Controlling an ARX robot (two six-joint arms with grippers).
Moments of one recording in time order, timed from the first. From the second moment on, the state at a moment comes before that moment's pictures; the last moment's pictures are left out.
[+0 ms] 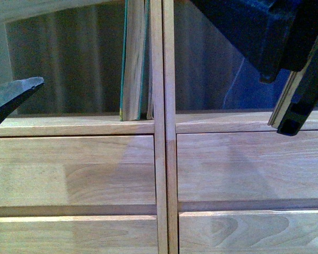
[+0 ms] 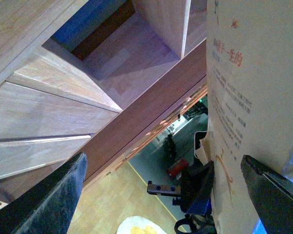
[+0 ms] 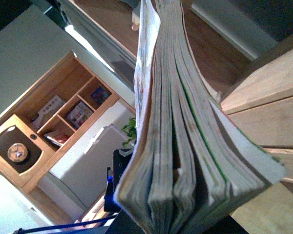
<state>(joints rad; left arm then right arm) 0.03 1.36 0.64 1.39 1.07 -1.41 0.54 1.13 0.60 1.01 -0.37 1.07</state>
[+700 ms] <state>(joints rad) 0.03 1.36 0.64 1.39 1.07 -1.43 0.60 1.19 0.63 1.00 -0.31 1.11</state>
